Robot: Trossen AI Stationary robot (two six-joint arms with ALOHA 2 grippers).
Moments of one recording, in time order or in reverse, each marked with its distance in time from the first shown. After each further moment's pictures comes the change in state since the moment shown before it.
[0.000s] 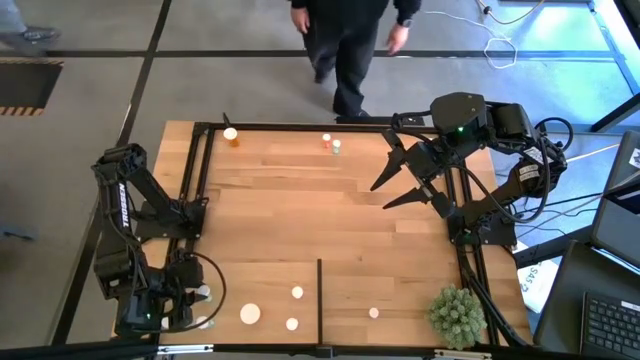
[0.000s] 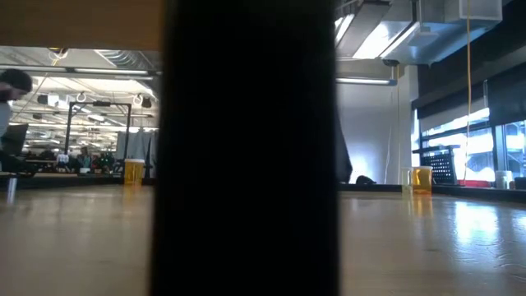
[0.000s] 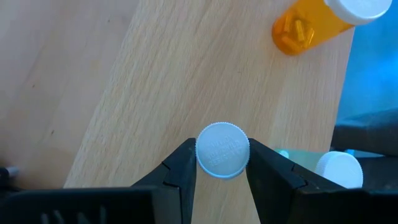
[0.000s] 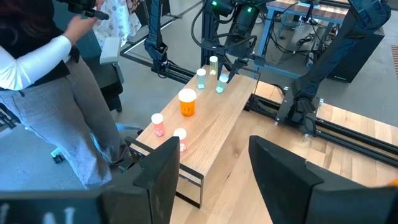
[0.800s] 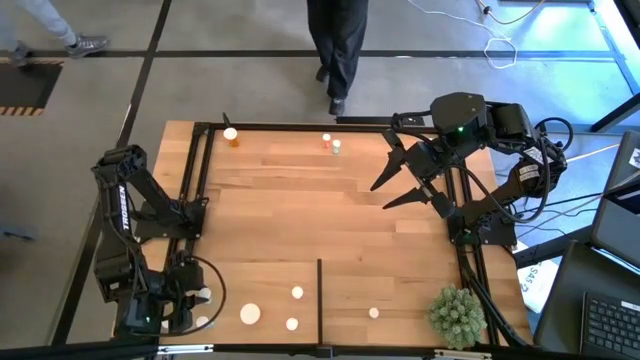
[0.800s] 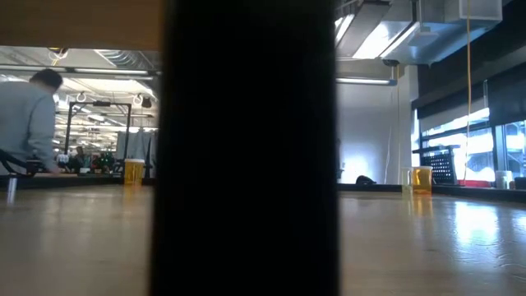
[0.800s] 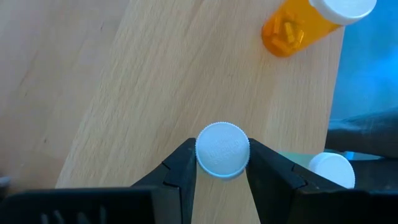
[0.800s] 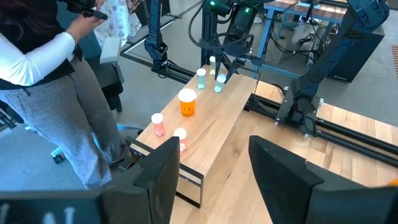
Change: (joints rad) left arm -0.007 0.016 0.000 0.029 -0.021 0.028; right arm 0.000 0.000 0.000 0.000 0.000 0.000
